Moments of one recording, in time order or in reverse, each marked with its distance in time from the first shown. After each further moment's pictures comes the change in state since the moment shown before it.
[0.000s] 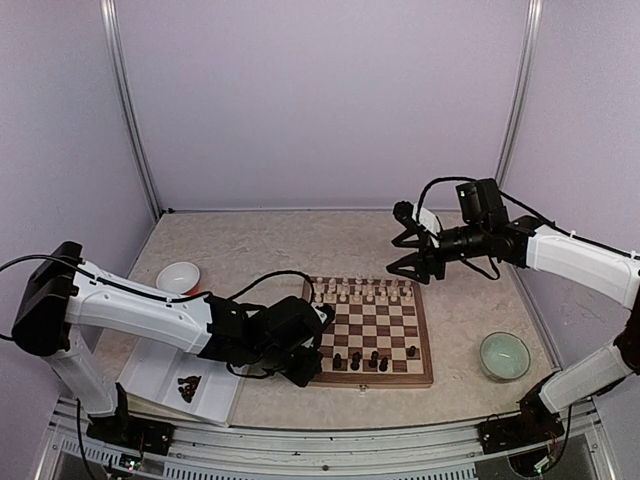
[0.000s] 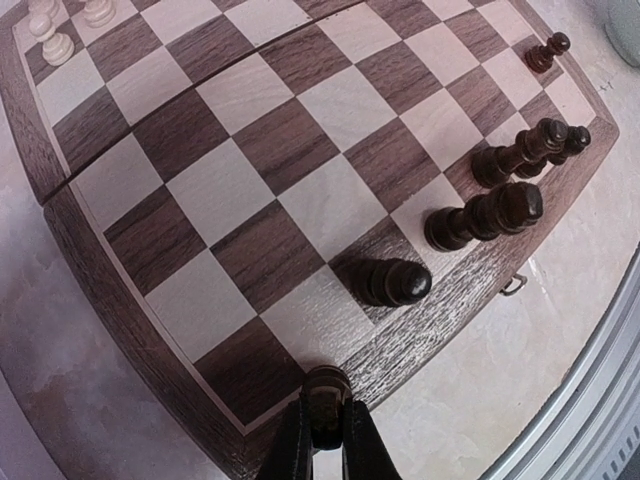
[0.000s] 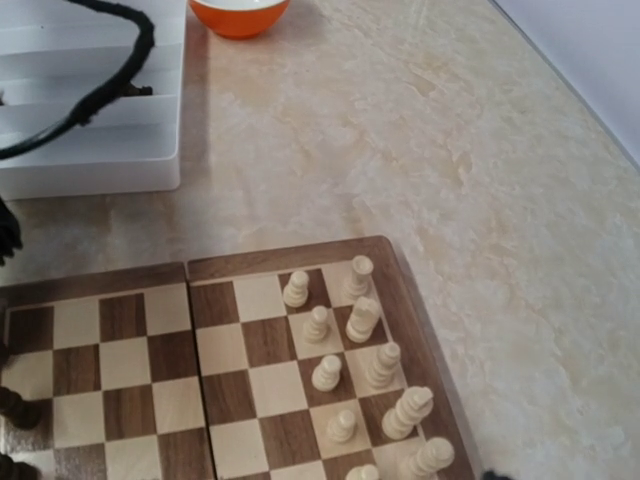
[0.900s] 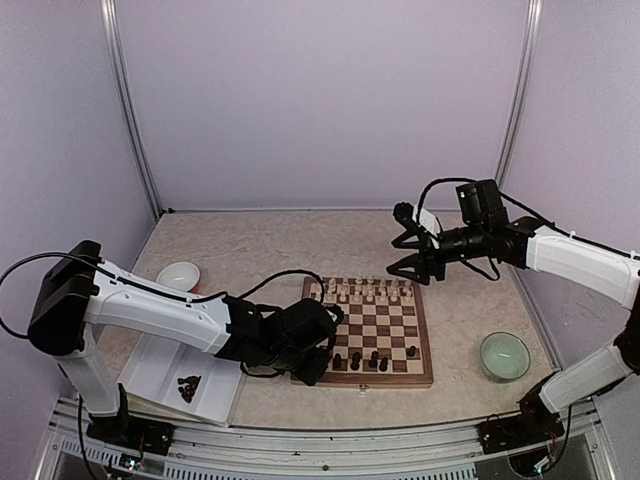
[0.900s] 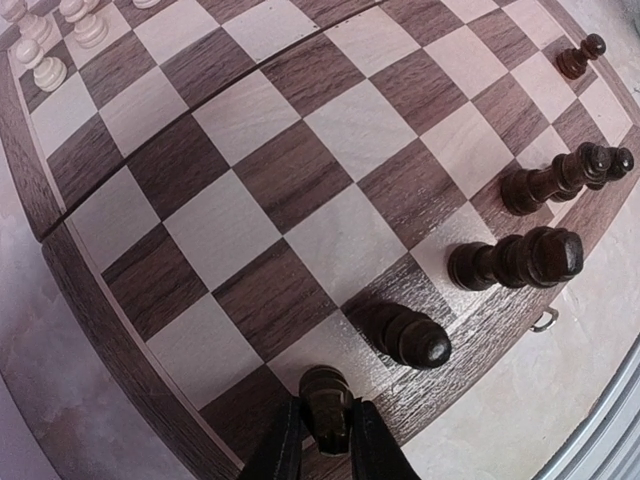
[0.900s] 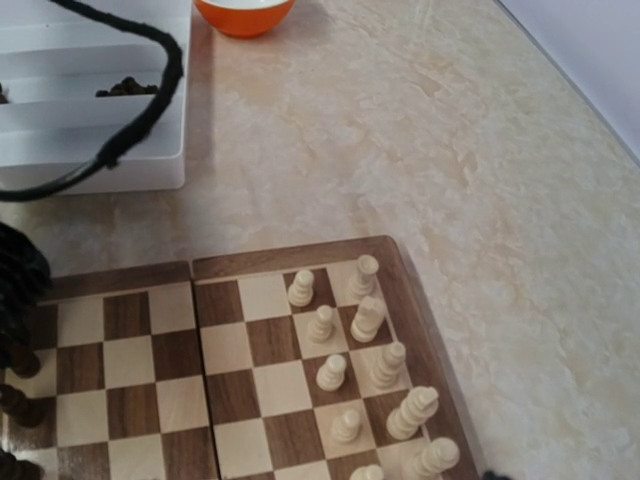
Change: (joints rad) left arm -0.005 0.094 0.082 -0.021 -0.060 0.029; right arm -0.002 0.000 -0.008 0.004 -0.009 -0.004
